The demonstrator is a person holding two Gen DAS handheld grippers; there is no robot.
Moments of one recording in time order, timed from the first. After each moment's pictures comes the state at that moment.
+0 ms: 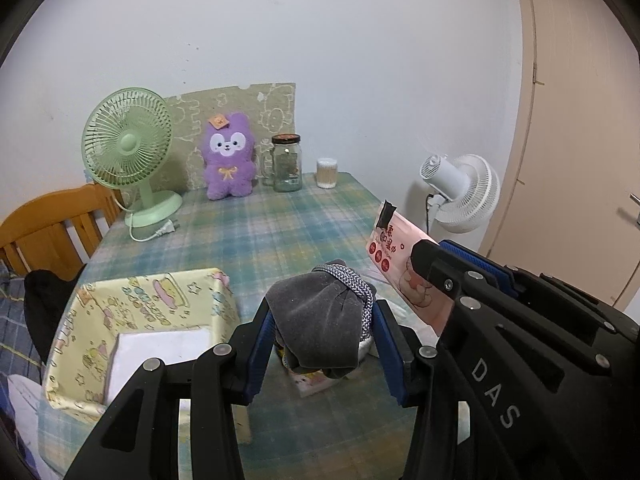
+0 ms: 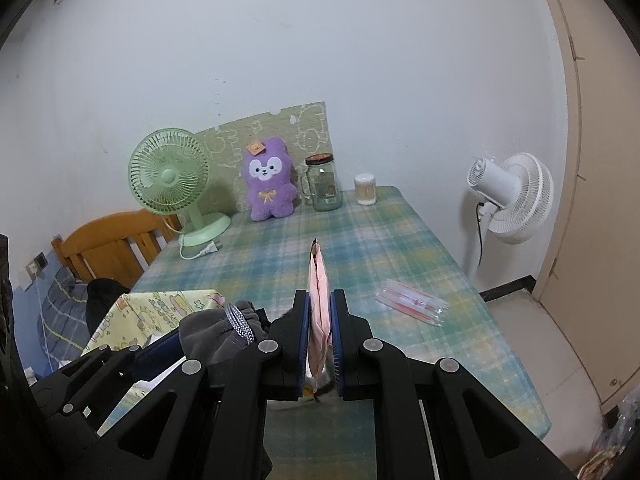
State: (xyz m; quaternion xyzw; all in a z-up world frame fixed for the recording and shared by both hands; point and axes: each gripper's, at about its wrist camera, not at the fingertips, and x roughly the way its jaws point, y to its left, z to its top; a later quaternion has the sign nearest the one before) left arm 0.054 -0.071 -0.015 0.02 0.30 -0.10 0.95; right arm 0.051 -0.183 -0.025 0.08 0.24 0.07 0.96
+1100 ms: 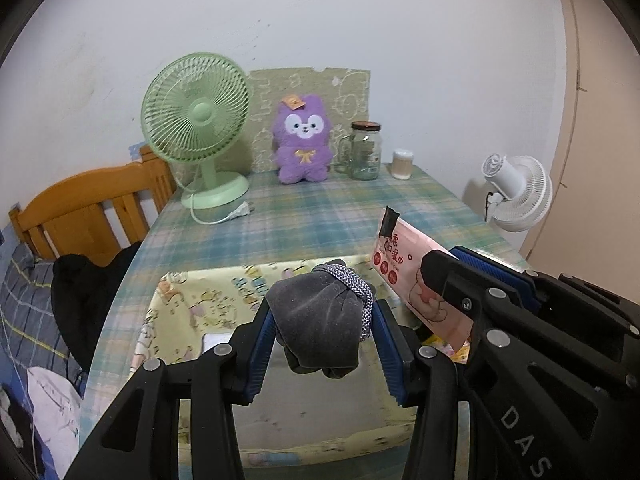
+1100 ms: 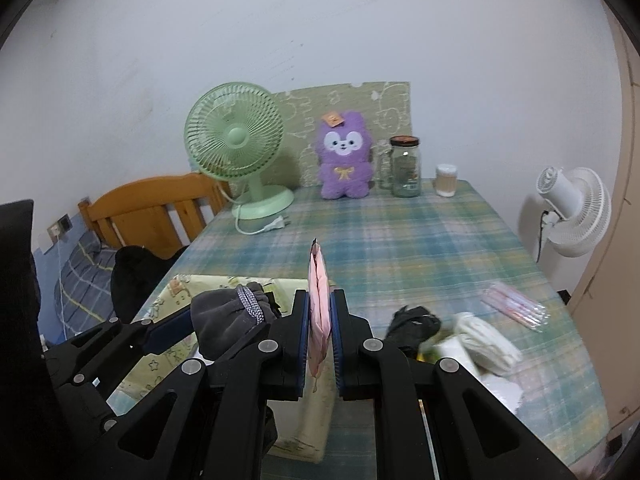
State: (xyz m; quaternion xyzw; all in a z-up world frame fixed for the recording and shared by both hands) left arm 0.083 0.048 -0.042 0.01 0.32 -0.05 0.95; right arm 0.083 -0.054 -0.039 0.04 0.27 0.14 0.95
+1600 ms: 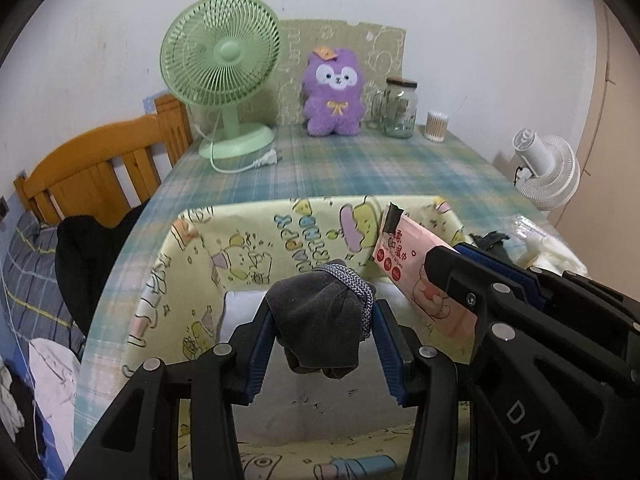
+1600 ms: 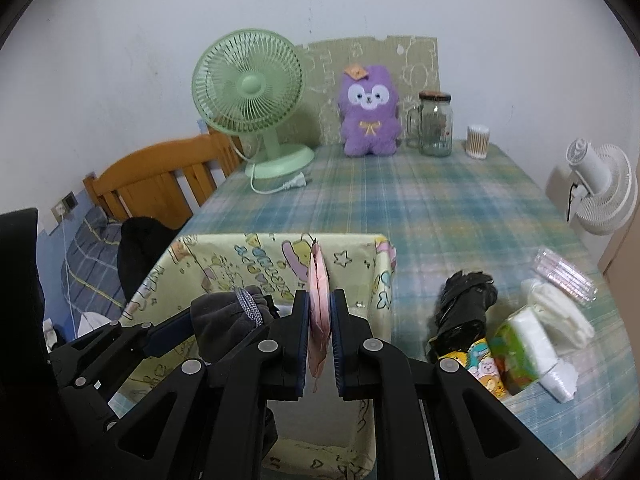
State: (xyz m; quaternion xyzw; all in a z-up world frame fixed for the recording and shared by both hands) left arm 0.101 0.079 -0.086 0.00 0.38 -0.02 0.92; right arm 0.114 -0.019 -0.084 0.04 0.33 0.15 0.93
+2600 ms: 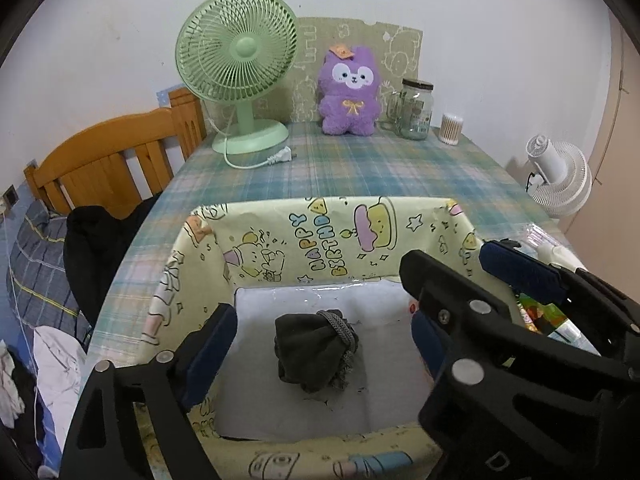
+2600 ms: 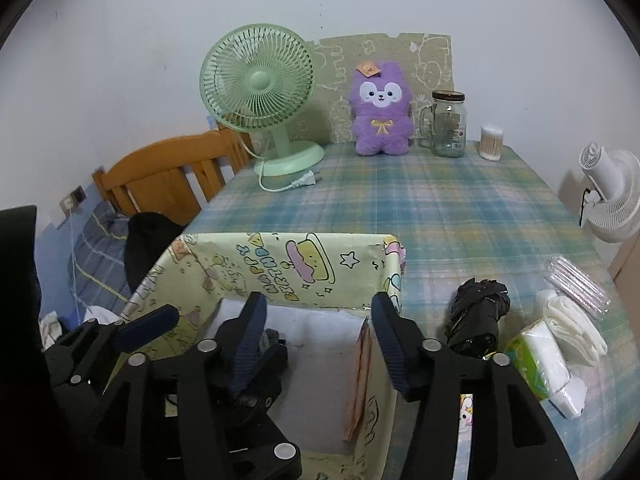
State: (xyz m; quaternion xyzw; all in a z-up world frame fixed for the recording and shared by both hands) left arm 0.099 0.080 -0.080 -0.01 0.38 0.00 0.92; right arm 0.117 -0.022 -0.080 0.04 0.32 0.18 0.93
